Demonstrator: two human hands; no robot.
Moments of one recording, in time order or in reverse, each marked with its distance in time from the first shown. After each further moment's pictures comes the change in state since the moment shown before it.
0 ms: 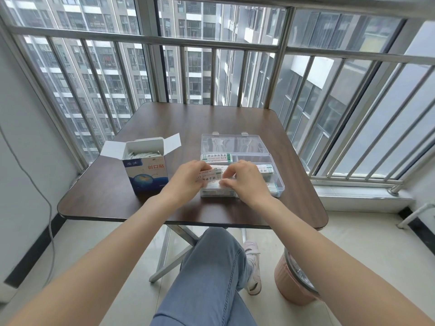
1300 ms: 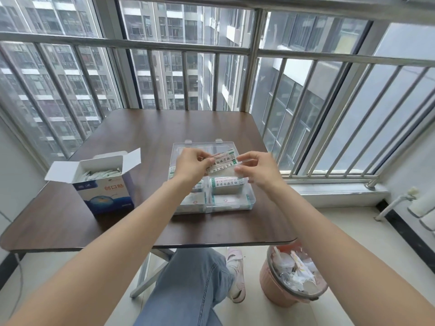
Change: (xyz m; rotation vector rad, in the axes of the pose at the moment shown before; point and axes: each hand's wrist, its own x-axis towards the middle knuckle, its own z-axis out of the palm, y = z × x) left_hand 0.082 0.070 0.029 -0.597 0.116 -0.272; right_hand 0.028 0.079 -0.066 0.681 0.055 0.315
